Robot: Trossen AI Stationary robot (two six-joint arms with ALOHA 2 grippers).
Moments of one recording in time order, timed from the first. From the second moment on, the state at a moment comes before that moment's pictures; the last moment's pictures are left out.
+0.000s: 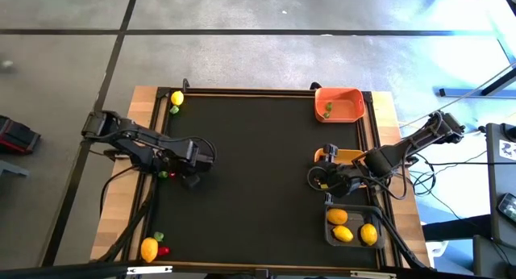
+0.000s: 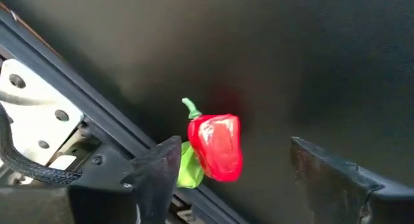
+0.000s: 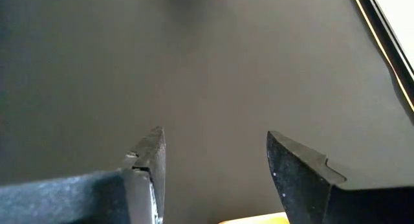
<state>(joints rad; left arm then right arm) -0.07 1.45 0.67 -1.16 0.08 -0.94 0.49 1.24 1.09 -0.80 0.49 0.41</state>
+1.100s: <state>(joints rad) -0.14 1.46 1.06 -1.09 -0.22 -0.55 0.49 1.24 1.09 -0.80 0.56 0.34</state>
